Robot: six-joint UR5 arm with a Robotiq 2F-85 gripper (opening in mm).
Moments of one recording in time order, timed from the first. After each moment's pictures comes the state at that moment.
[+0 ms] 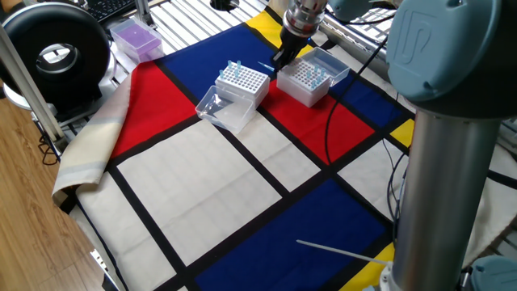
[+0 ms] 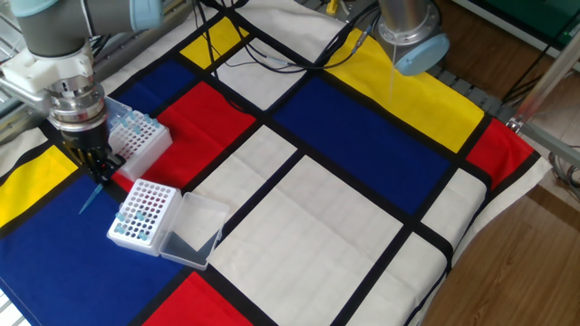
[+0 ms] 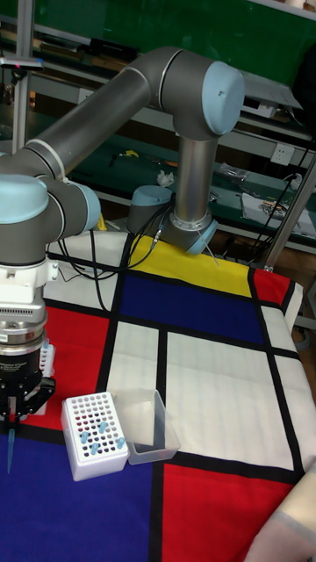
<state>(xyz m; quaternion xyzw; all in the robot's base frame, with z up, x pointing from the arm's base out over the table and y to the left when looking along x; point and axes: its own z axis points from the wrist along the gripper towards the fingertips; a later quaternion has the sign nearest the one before) 0.691 -0.186 0.004 -0.07 0.99 0.03 0.11</state>
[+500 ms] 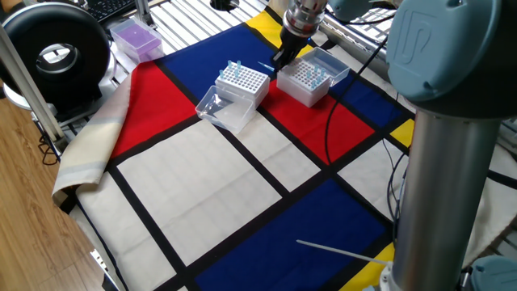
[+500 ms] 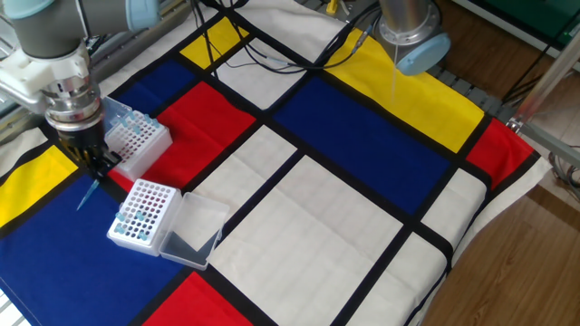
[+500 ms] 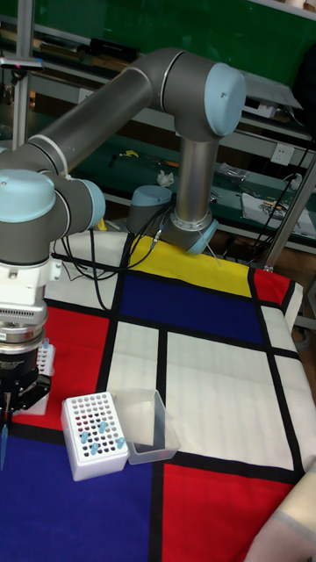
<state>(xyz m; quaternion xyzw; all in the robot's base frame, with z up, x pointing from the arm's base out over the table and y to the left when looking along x) 0.688 -0.195 0.013 -0.07 0.99 0.01 0.09</state>
